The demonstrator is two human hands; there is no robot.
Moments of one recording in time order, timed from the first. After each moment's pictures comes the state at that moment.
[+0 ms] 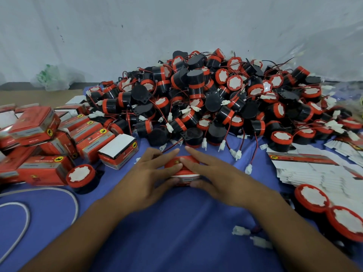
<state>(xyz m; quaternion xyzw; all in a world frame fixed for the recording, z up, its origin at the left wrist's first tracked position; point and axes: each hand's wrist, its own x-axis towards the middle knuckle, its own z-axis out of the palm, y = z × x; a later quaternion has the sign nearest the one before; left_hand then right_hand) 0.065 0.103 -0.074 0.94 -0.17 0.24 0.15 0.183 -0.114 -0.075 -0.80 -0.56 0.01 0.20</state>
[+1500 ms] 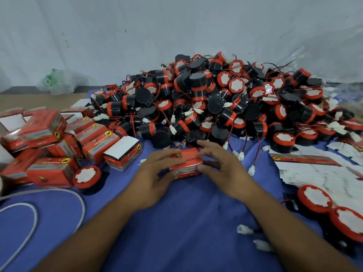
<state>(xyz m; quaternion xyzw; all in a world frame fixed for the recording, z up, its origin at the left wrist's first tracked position) 0.075 0.104 -0.088 0.90 -0.07 0.21 0.37 0.184 -0.106 -0.079 -0.75 -0.41 0.07 0.52</state>
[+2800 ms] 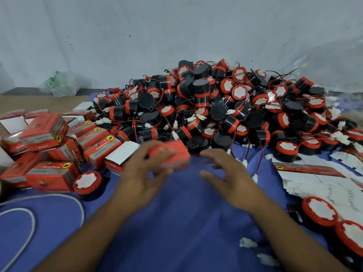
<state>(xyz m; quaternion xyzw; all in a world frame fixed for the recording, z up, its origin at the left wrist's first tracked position) 0.070 0.122 -0.074 0.88 -0.07 0.36 0.29 0.186 -0.111 -0.073 -0.78 -0.45 -0.02 0.43</state>
